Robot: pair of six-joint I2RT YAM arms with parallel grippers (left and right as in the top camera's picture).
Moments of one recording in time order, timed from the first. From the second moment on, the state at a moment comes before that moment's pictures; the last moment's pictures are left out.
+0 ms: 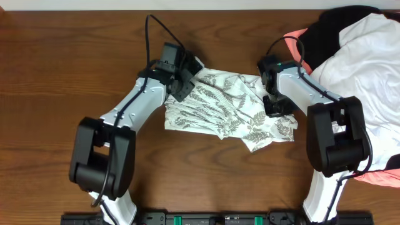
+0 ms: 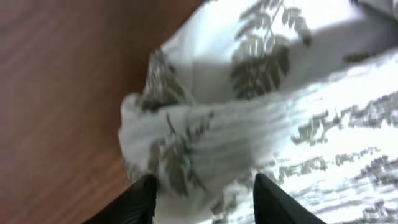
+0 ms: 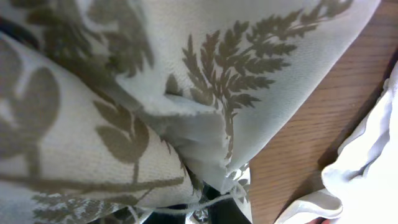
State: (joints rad) left arm -0.33 1.89 1.28 -0.46 0.05 0.46; right arm 0.25 2.07 1.38 -1.01 0.33 0.20
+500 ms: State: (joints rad) left arm -0.32 2.02 1.28 -0.35 0.03 0.42; right arm 0.24 2.07 1.38 -1.02 0.33 0.20
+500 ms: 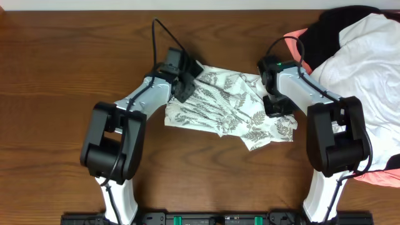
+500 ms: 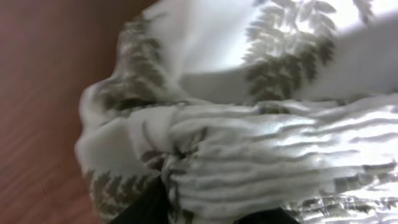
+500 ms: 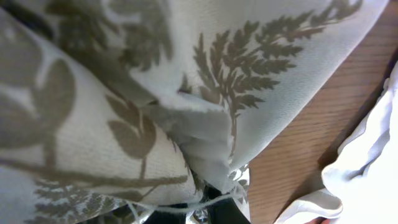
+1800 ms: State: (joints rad) left arm -0.23 1.78 1.28 -0.48 0.02 0.04; right arm 0.24 2.07 1.38 -1.02 0.32 0.20
